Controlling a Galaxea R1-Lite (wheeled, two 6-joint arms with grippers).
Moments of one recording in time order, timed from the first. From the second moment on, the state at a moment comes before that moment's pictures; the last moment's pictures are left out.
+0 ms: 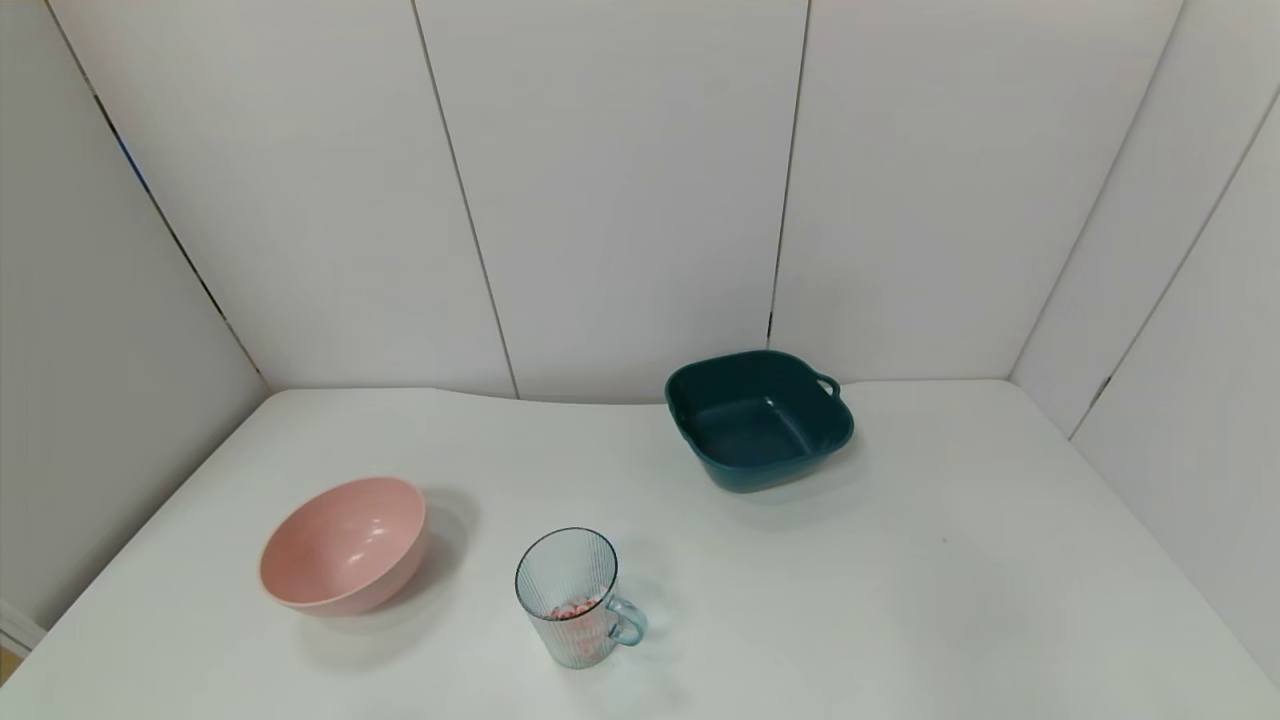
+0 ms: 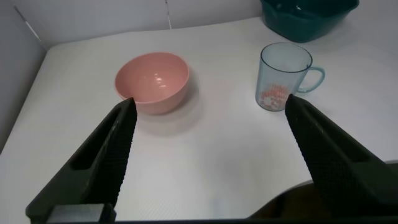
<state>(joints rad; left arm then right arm) -0.05 0.29 -0.25 0.05 -0.12 0.07 0.00 0.00 0.00 0.00 -0.01 0.02</state>
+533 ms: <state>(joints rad) -0.24 0.78 -0.32 -0.05 -0.12 0.10 0.00 0.00 0.00 0.00 -0.01 0.02</state>
